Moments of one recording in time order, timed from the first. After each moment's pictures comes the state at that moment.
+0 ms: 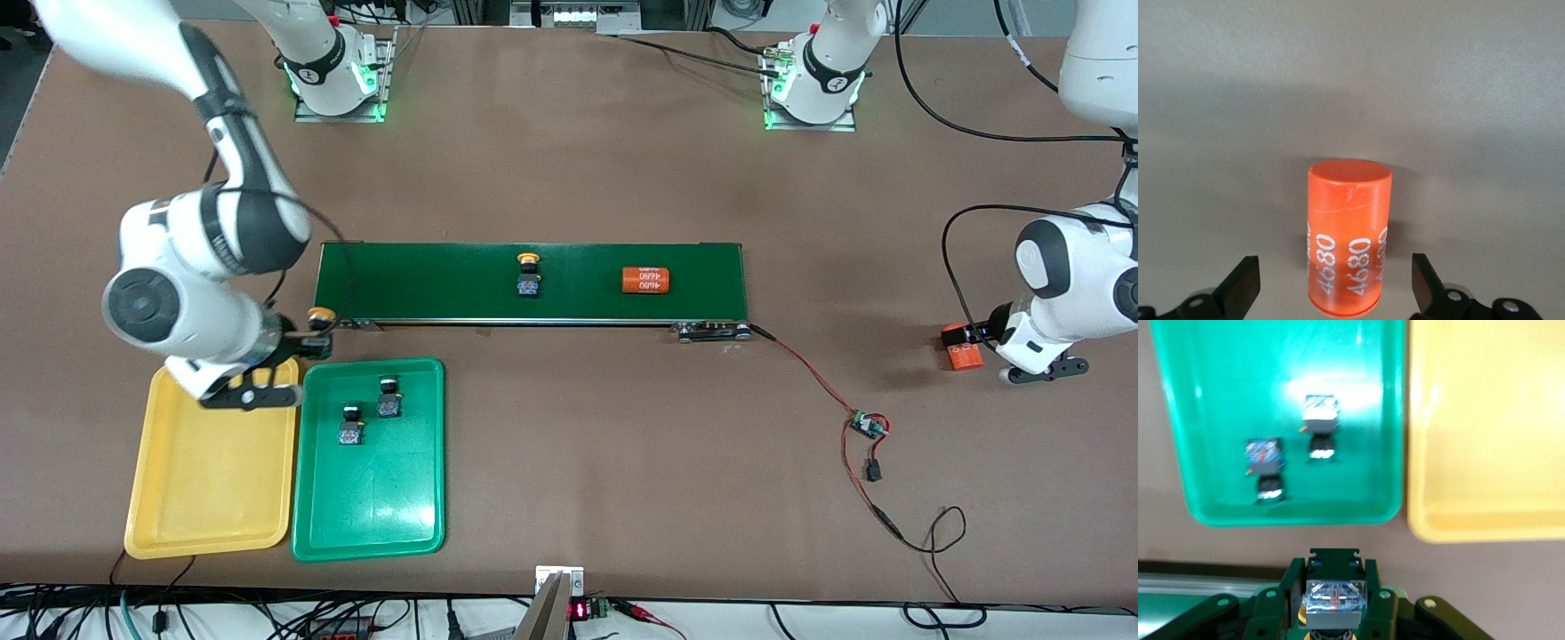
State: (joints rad) left arm 0.31 0.56 0.03 -1.91 0.08 2.35 0.08; right arm 0.01 0.56 0.17 -1.48 -0.09 1.94 0.14
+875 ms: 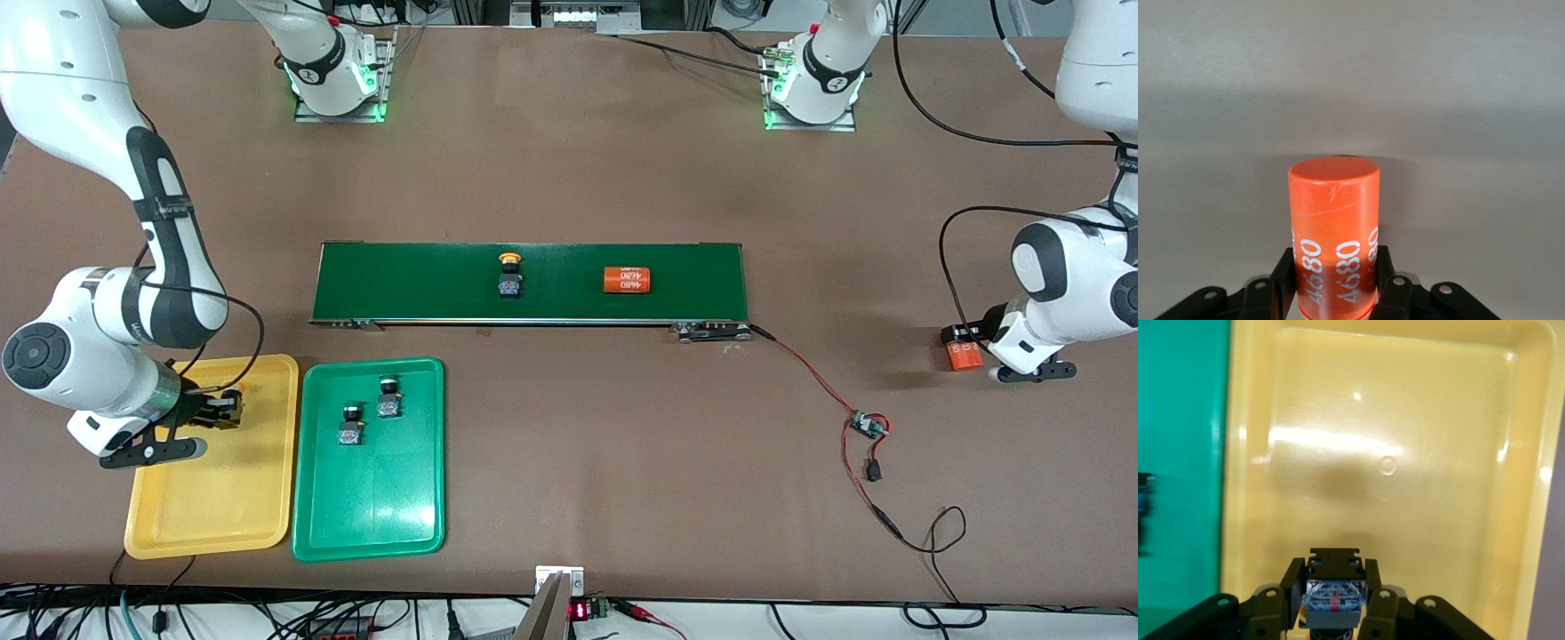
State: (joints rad) left arm 0.30 0.55 0.02 -1.90 0.06 2.29 0.23; right arm -0.10 0.75 0.04 -1.42 -0.10 2.25 -0.18
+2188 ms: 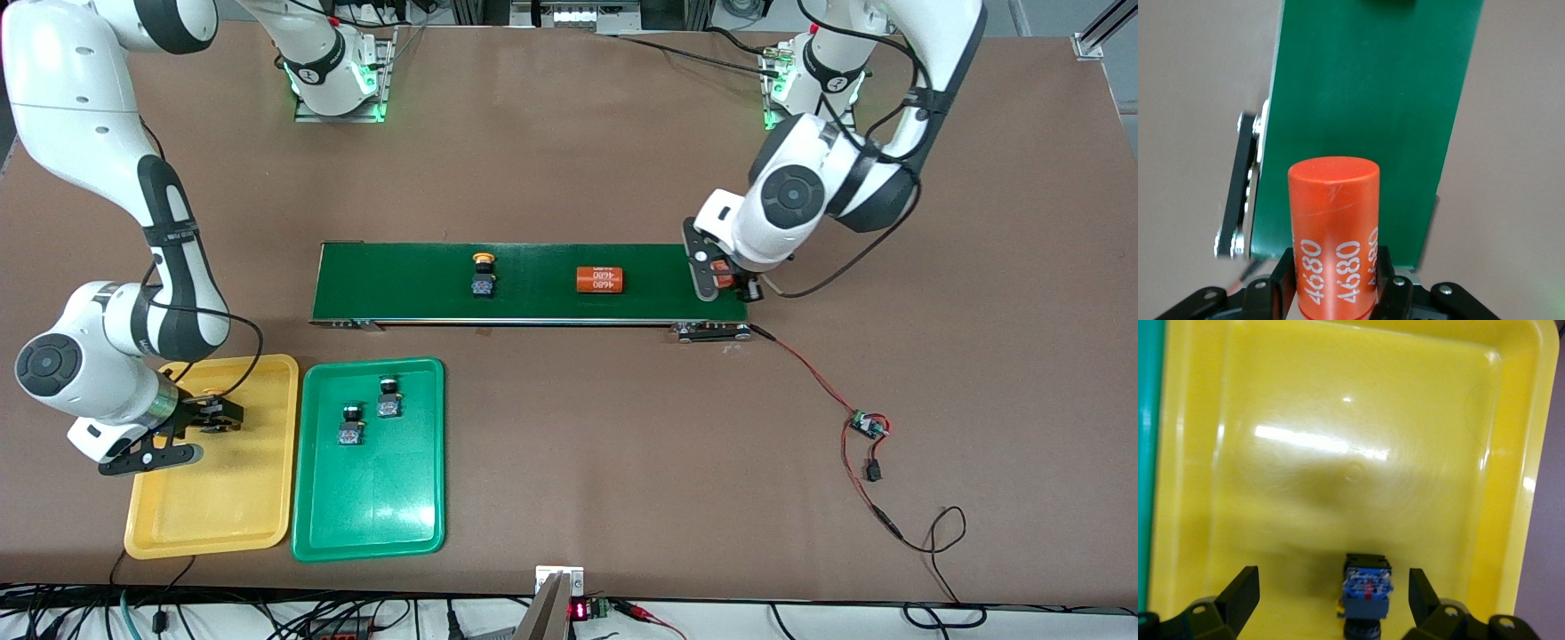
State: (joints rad) left arm -0.17 0.29 -0.32 -2.04 0.09 2.16 0.88; right arm -0.07 0.78 0.00 -1.39 -0.09 2.26 -0.23
